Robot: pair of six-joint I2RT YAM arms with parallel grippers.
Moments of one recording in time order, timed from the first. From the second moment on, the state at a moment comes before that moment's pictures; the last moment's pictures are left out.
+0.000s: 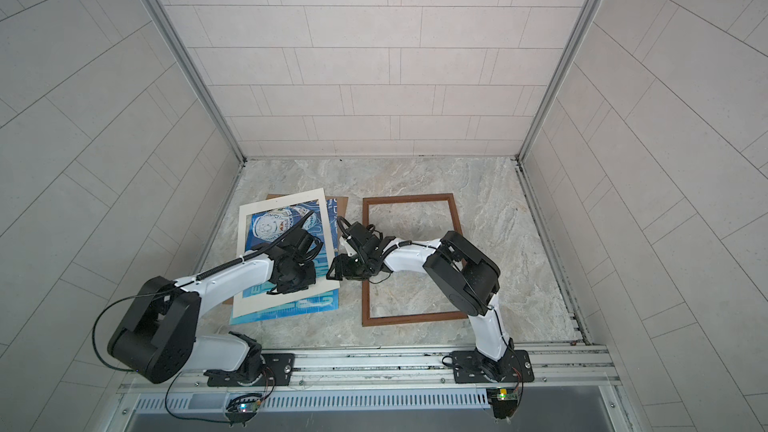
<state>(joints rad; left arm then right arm) -0.41 1.39 0.67 -0.66 0.00 -0.64 0.85 1.97 1.18 -0.11 -0.43 0.82</state>
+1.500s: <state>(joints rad) -0.34 1.33 0.61 -0.55 0.09 -0.64 0.84 2.03 1.22 0.04 -0.54 0.87</state>
